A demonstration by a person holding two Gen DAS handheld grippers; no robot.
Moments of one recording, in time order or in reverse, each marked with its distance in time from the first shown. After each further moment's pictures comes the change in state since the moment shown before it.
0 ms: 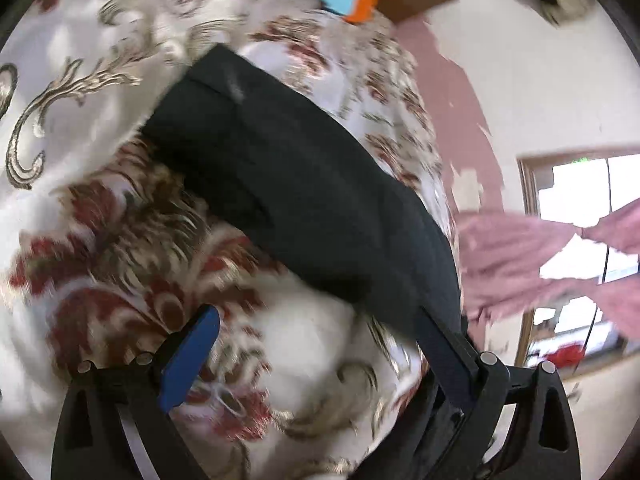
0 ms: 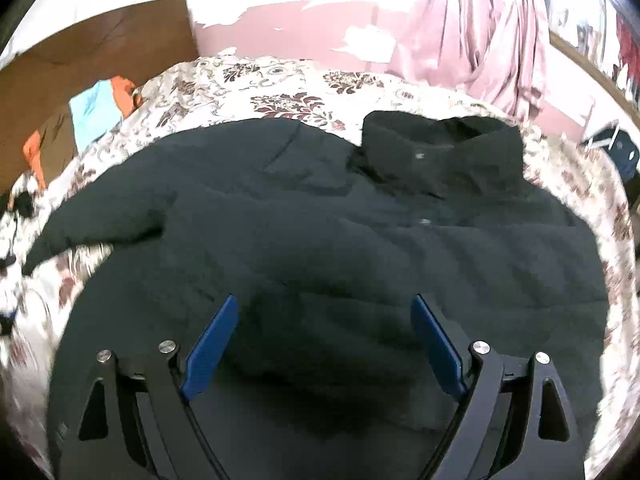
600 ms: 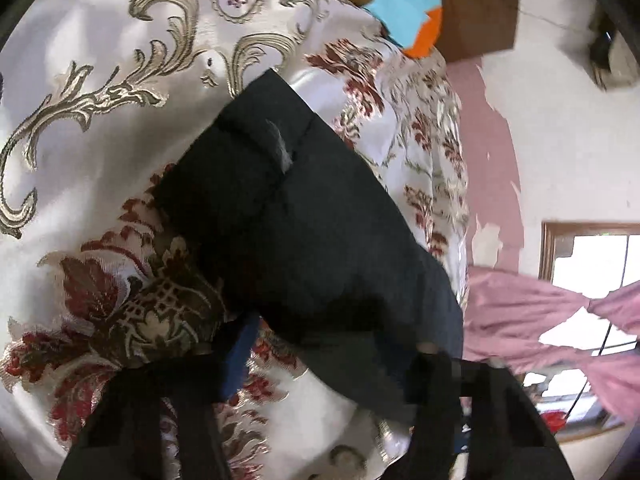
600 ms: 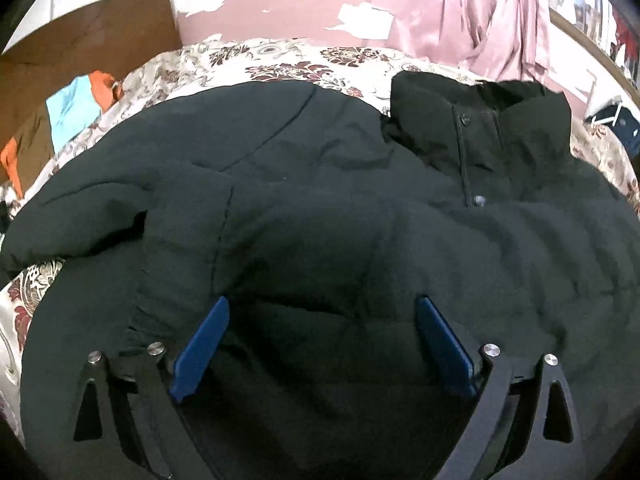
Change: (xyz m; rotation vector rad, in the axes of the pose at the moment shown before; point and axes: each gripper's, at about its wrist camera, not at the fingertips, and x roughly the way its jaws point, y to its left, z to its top) left arm 0.024 0.013 0.047 -0.186 -0.077 0.041; right arm 0.061 0.033 -0.019 0.016 0.018 -0.030
